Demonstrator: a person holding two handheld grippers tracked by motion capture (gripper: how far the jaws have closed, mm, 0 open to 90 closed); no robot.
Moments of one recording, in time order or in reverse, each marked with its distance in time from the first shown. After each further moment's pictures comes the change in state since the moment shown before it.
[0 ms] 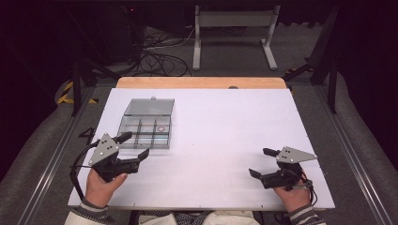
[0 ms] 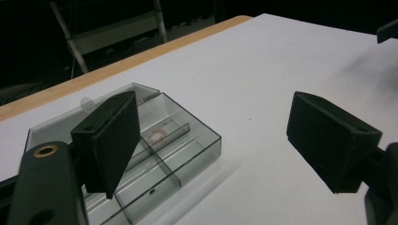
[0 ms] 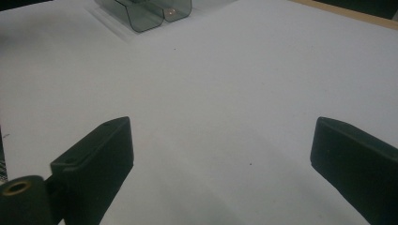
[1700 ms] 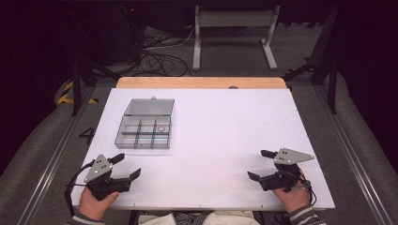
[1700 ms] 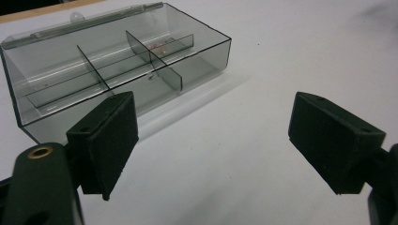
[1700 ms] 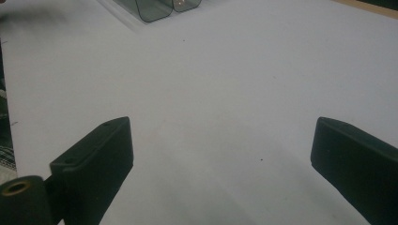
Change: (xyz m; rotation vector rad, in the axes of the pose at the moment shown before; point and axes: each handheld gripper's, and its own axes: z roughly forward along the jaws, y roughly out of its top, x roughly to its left) left arm 0.005 -0.071 -0.009 0.103 -0.004 -0.072; right arm 0.003 -0.002 0.004 0.029 0.028 -0.020
